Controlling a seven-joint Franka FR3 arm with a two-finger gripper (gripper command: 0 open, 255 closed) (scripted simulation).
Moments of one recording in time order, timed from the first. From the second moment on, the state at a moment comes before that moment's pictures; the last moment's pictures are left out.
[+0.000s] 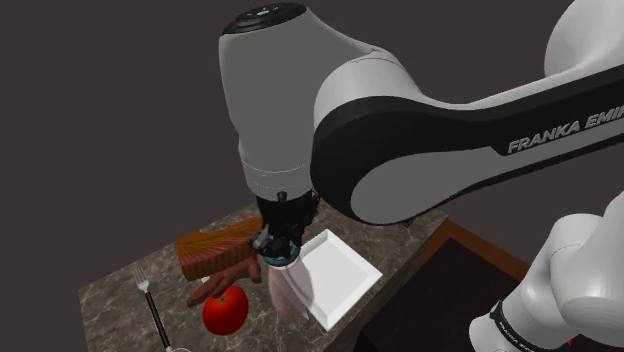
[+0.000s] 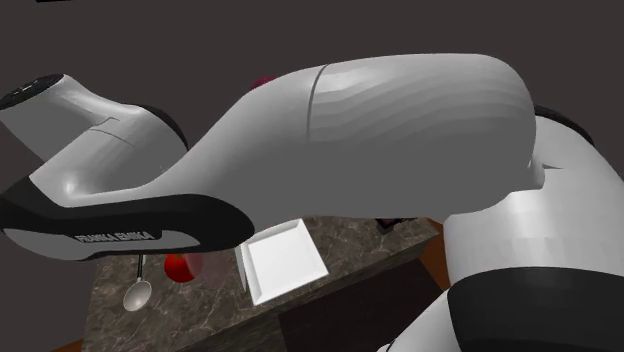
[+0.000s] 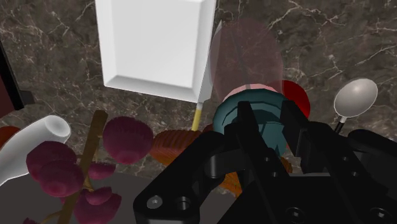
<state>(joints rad) 0.24 -0.08 0.63 -1.94 -0.09 1.83 0.70</state>
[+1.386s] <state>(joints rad) 0.25 0.02 0.64 -2.13 -0.17 2.10 0.78</state>
